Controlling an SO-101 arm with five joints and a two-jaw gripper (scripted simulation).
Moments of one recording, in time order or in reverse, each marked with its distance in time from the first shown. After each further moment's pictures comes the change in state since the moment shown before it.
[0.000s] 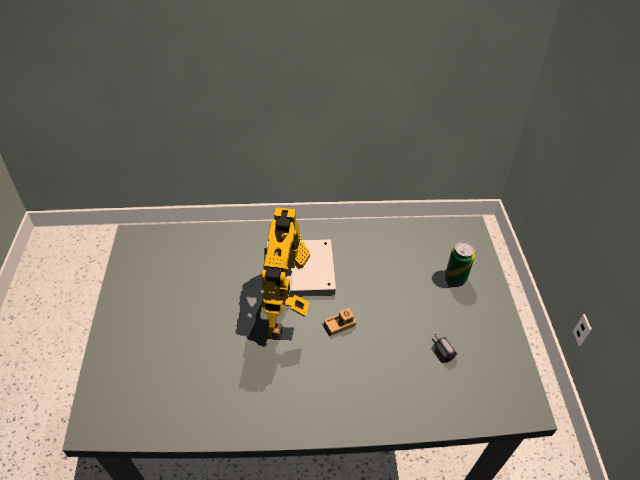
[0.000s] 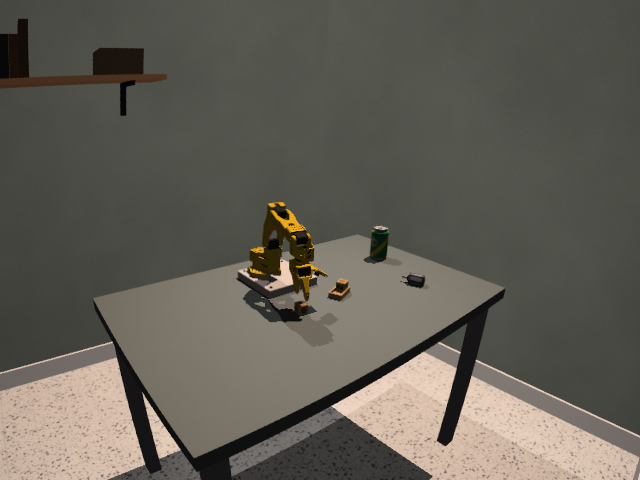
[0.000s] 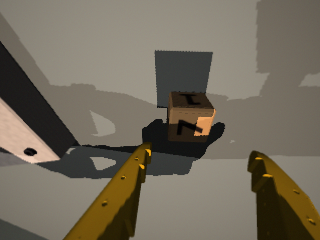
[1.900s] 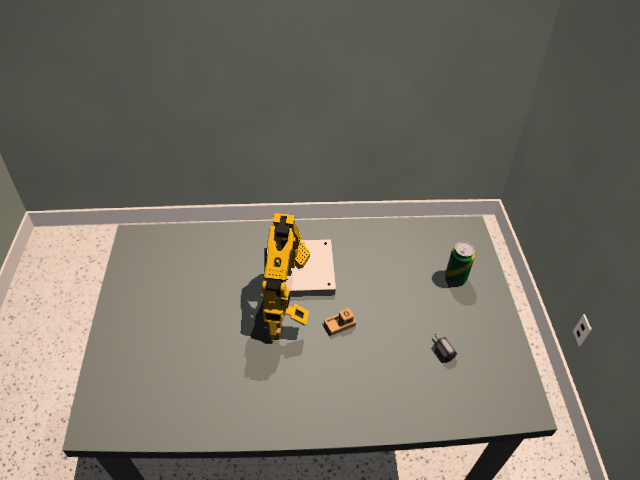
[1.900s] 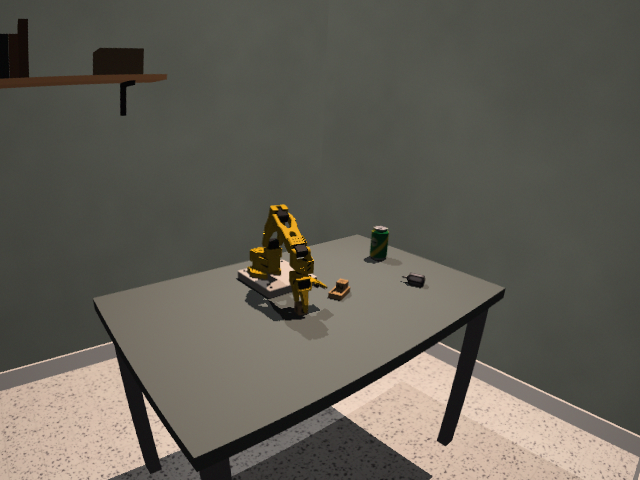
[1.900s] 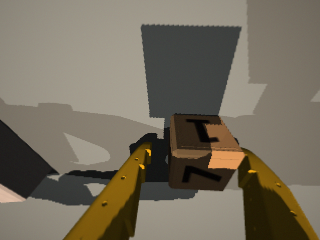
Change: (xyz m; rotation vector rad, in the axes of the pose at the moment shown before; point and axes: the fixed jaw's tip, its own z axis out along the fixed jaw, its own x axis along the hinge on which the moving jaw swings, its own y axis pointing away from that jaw) arm 0.000 -0.001 0.036 -0.009 0.000 0.000
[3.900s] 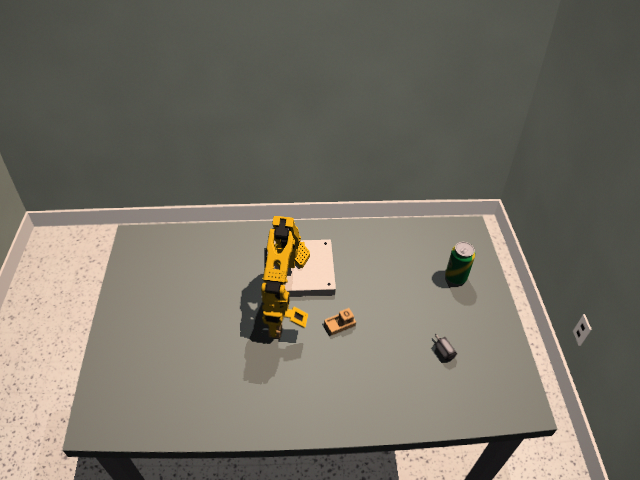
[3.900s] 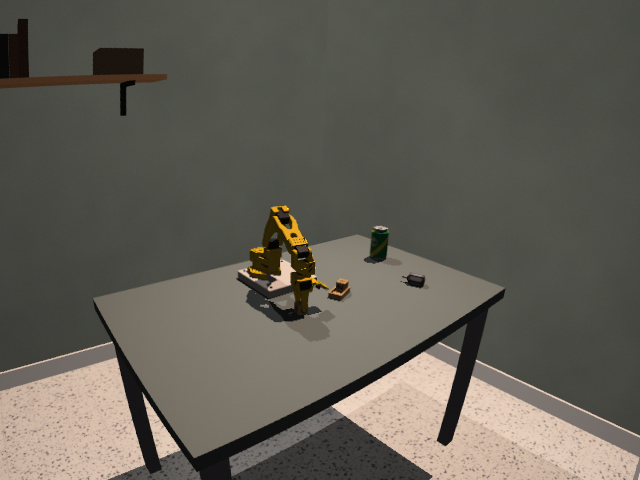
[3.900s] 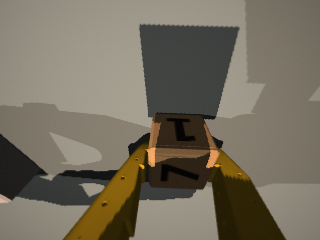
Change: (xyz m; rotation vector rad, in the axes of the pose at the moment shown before) arm 0.000 -0.009 0.000 0.010 0.000 0.000
